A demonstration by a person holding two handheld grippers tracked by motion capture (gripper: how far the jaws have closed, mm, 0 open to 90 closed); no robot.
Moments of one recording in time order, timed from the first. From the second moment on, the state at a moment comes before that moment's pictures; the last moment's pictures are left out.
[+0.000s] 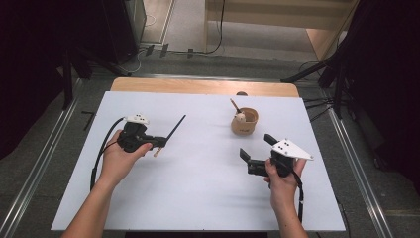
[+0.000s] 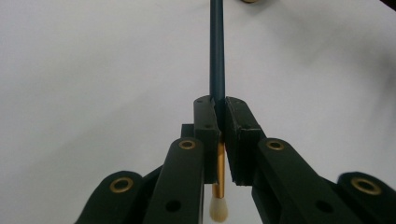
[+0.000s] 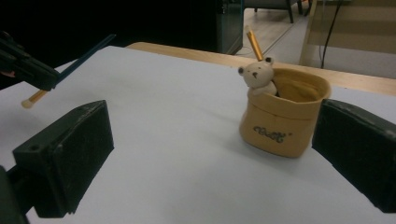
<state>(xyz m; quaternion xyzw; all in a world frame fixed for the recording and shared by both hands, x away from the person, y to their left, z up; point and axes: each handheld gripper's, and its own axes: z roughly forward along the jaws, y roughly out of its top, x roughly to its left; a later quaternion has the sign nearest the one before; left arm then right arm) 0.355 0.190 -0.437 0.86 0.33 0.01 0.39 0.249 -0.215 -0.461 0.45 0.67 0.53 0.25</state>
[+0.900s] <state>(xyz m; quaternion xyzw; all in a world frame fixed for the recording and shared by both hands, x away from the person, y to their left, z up) 0.313 0.153 -0.446 0.83 0.28 0.02 0.49 0.261 -0.160 -0.450 0.47 0.65 0.57 0.19</state>
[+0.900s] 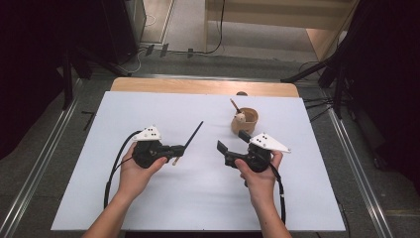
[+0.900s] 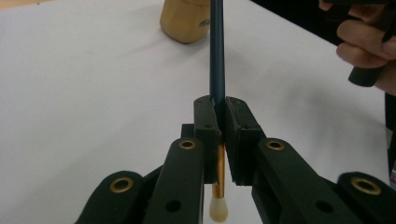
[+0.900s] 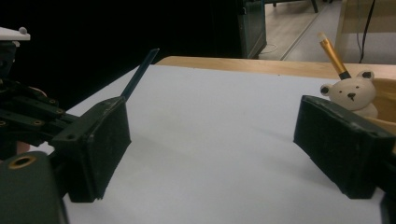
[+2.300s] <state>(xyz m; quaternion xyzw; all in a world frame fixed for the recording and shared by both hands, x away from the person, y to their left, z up) 0.285 0.117 -0.461 0.80 0.24 0.03 0.55 0.250 -0.114 -0.462 0.49 0.61 0.61 0.09</state>
